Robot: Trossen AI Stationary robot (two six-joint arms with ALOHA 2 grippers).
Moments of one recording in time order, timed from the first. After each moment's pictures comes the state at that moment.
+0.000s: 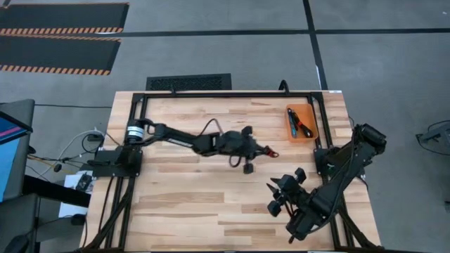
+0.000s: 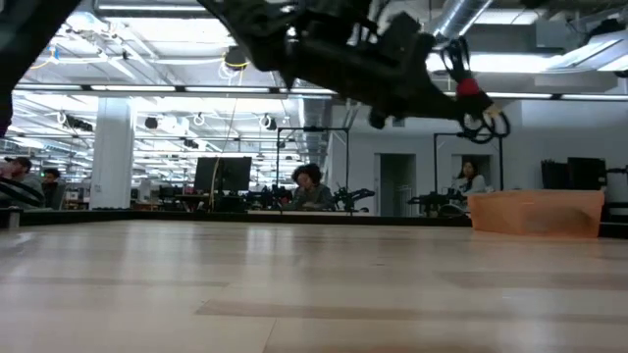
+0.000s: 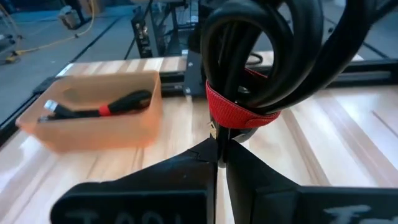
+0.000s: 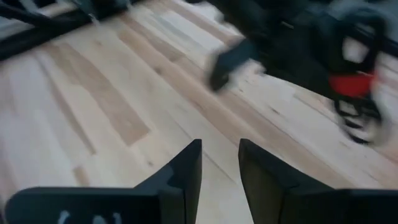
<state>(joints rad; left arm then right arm) 0.02 2.08 1.40 0.39 0.00 0.07 0.84 1.64 1.38 -1.21 0.97 1.54</state>
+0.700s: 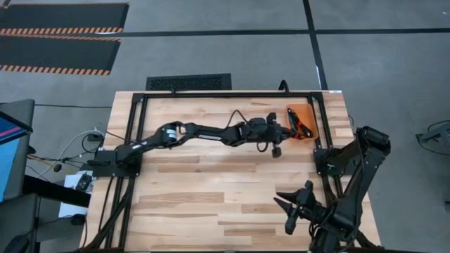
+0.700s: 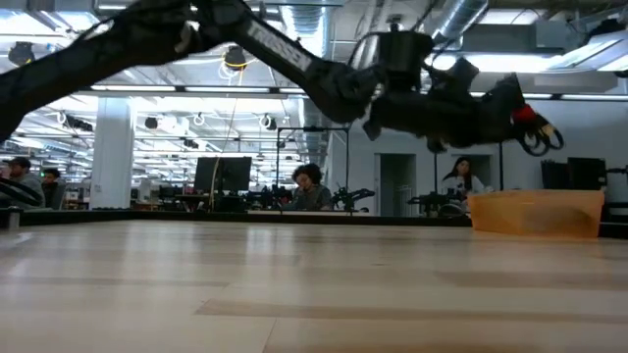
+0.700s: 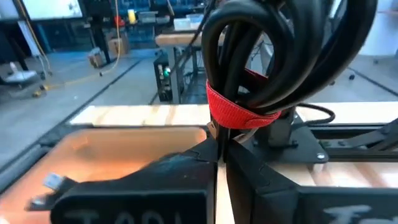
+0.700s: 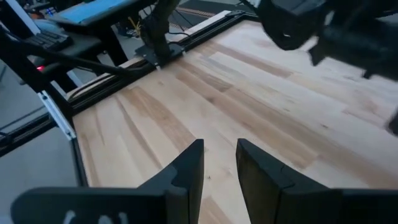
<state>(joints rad) 0.12 2.56 2.06 0.41 0.05 0.08 1.04 1.64 1.36 -1.13 1.20 1.69</state>
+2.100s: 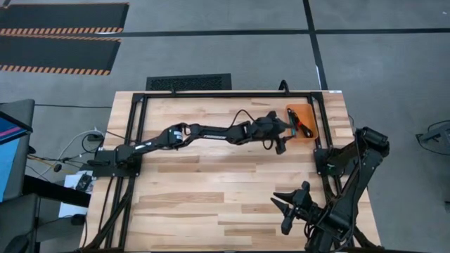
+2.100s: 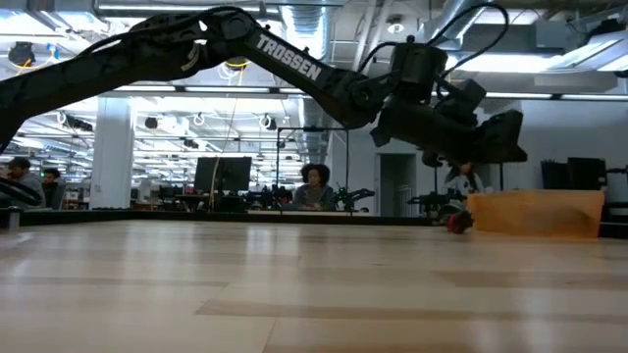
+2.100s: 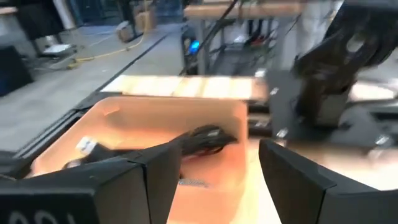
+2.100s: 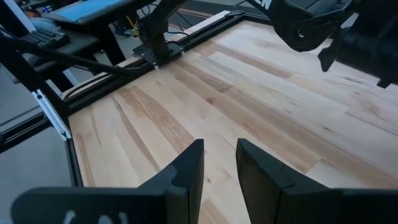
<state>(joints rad) 0.13 2.67 2.24 0.24 -0.06 0.05 1.01 1.66 1.36 -1.06 1.20 1.64</state>
